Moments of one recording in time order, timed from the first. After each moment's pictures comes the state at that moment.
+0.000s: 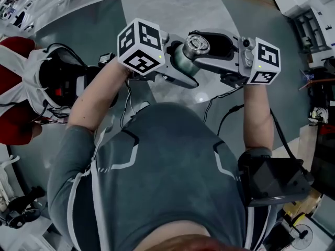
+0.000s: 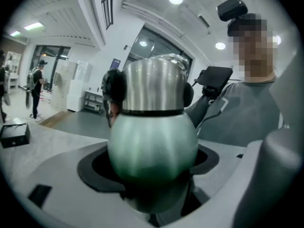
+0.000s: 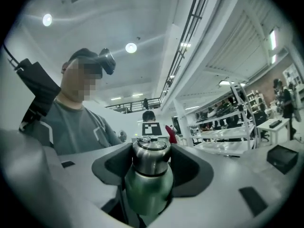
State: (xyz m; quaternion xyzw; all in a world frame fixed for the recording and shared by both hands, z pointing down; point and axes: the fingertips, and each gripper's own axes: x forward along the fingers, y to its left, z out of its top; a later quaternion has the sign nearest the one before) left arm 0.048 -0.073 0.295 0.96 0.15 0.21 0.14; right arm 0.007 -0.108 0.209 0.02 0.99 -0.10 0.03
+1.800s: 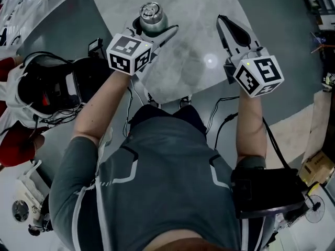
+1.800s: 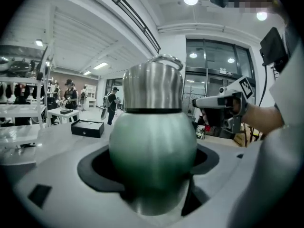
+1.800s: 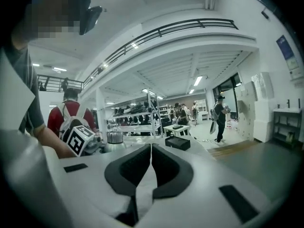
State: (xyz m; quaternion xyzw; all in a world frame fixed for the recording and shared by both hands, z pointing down) left arm 0.037 -0.277 0.435 0.94 -0.29 0.14 0.12; right arm 0.161 -0.236 0.351 -0.48 0.87 -0.11 -0.05
